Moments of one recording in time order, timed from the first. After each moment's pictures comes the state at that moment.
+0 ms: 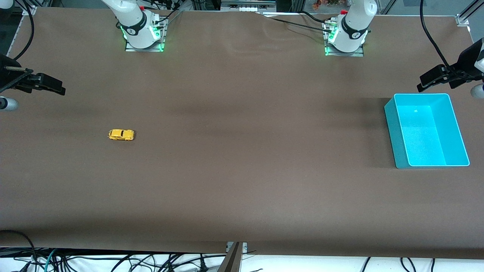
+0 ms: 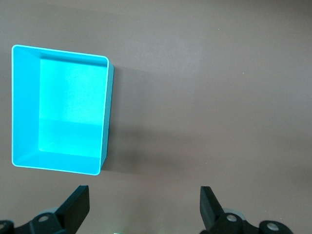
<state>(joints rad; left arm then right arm) 0.03 -0.03 0.00 -1.60 -0.02 1.51 -0.13 -0.06 0.12 0.05 -1.45 -0.03 1.41 0.04</state>
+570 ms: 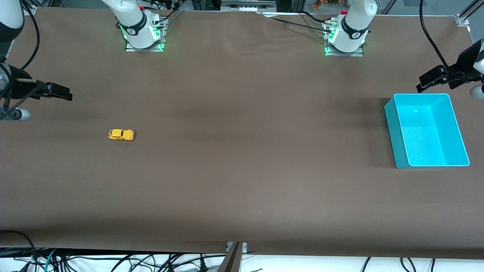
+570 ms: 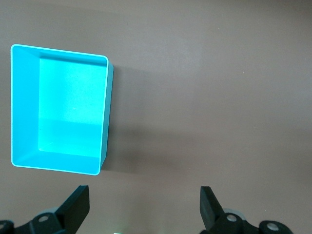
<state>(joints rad) 0.03 -0.03 0.00 -1.60 -0.02 1.51 -0.13 -0.06 0.19 0.05 -1.45 -0.02 1.40 0.02</state>
